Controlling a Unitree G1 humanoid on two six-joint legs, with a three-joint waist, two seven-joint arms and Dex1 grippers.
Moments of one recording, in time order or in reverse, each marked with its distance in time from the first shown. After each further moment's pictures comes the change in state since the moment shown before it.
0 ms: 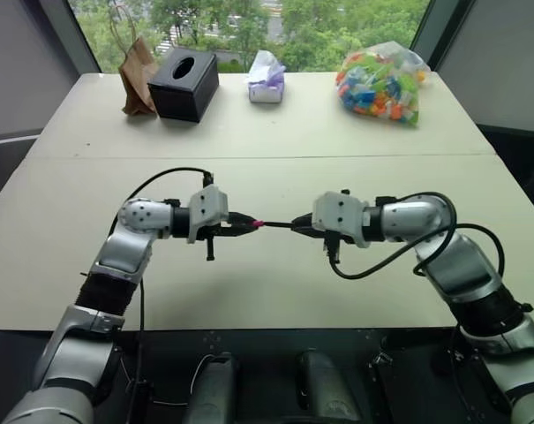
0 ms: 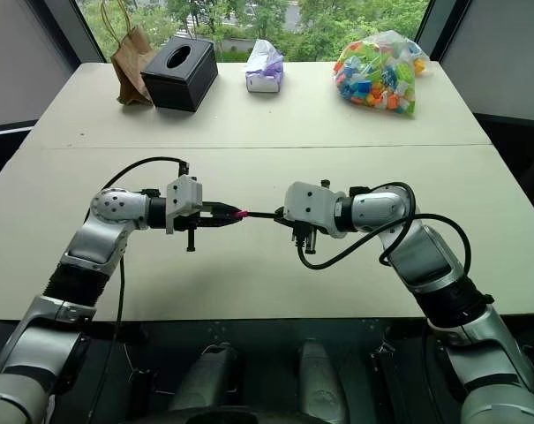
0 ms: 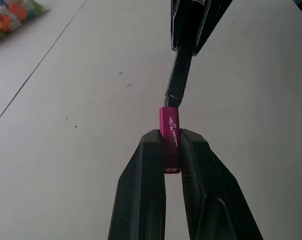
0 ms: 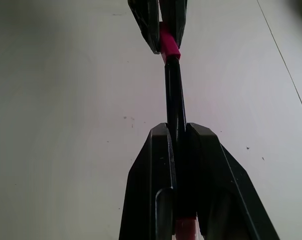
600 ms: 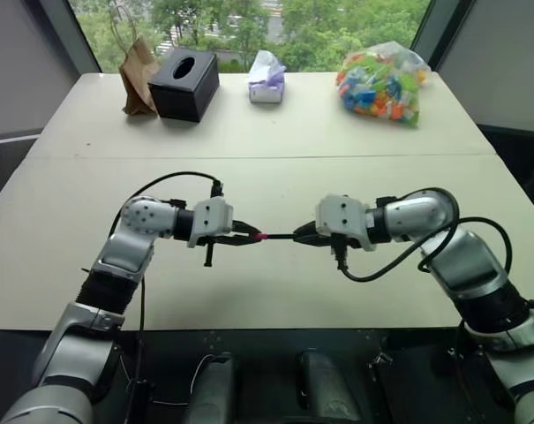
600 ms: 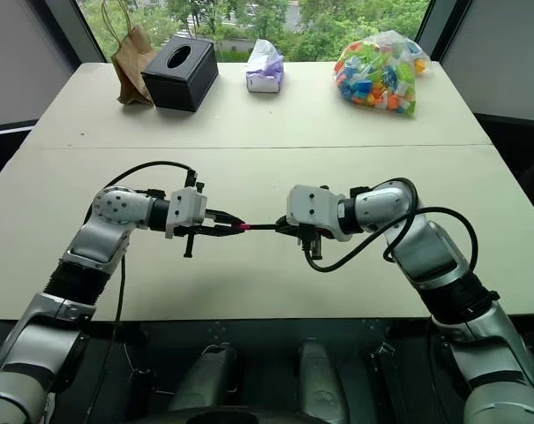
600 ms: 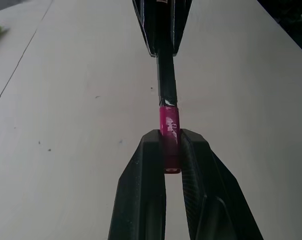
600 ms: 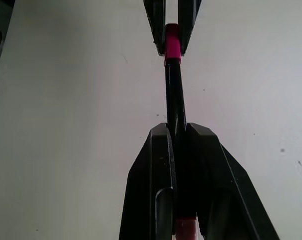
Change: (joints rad) left arm -0.013 0.004 -0.037 0.002 0.032 -0.115 -0.080; right arm -0.028 -0.030 -0.002 0.000 0.050 0.064 0.137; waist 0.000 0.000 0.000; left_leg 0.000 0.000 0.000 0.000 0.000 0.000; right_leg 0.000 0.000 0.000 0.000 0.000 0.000
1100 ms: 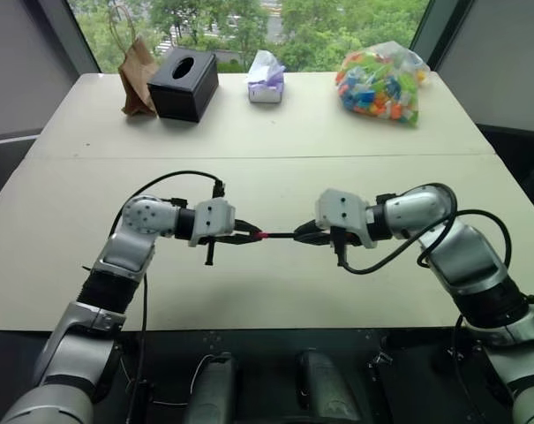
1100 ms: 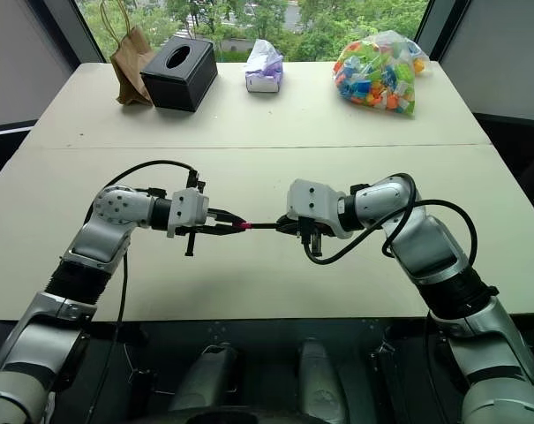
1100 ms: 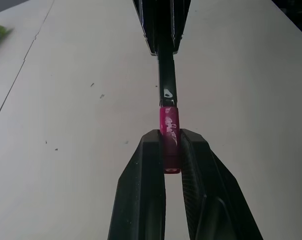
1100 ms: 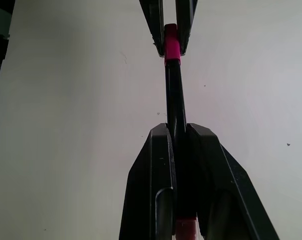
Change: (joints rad) left arm 0.000 -0.005 0.007 -0.007 0.024 0.003 0.025; right arm -0.019 0.037 0.000 0.014 0.004 0.062 -0.010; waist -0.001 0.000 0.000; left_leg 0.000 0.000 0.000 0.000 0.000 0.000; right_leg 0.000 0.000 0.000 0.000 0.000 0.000
